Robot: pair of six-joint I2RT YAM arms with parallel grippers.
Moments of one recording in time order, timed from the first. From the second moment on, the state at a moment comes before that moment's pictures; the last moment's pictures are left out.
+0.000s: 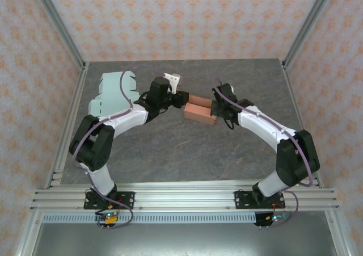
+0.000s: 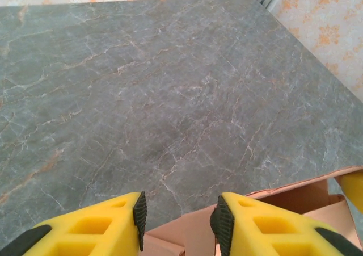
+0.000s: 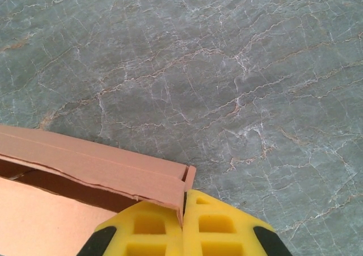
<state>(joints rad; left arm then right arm) -0.48 1.76 1.14 0.13 0.19 -0.29 0.48 1.53 1.10 -0.52 0.23 0.48</state>
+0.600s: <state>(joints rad) -0.41 1.56 0.73 0.41 0.39 -0.05 0.48 1.54 1.11 -0.53 0.22 0.44</state>
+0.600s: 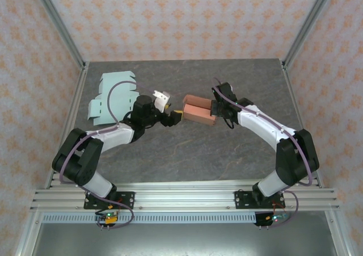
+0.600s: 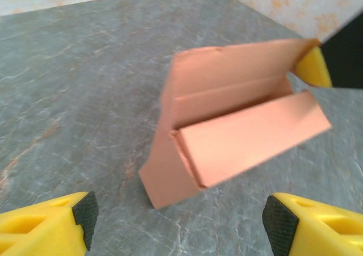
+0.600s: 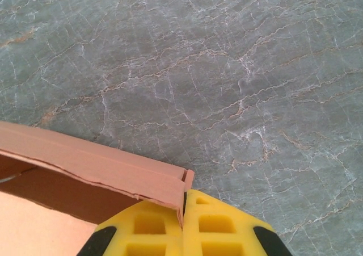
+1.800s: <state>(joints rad) -0.43 1.84 0.84 0.57 0.43 0.23 0.47 1.58 1.13 -0.50 0.06 0.24</state>
